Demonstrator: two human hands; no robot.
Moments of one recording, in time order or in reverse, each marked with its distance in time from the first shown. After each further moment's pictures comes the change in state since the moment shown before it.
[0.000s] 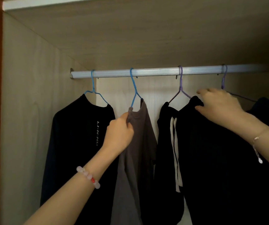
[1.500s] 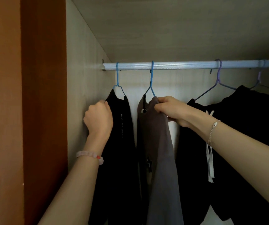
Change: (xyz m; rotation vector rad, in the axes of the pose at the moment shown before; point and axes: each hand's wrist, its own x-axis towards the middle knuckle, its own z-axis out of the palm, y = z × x) left_hand 0.044 -0.148 -0.113 0.256 0.300 -0.215; right_hand -0.004 -0.251 0.017 1.114 -0.508 0.125
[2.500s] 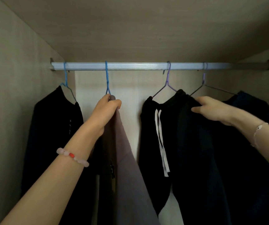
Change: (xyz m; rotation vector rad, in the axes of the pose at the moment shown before) left_hand -0.044 0.122 0.023 -0.884 -0.695 -0.055; right_hand -0.082 0.083 -0.189 -0.523 0.331 0.167
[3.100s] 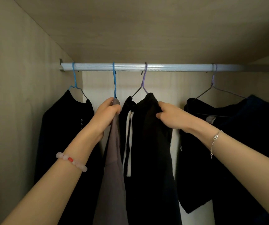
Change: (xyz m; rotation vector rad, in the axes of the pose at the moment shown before) left_hand 0.002 -0.015 -0.019 -0.035 -0.048 0.002; right_hand 0.002 -0.085 0.072 0.044 -0.143 -0.206
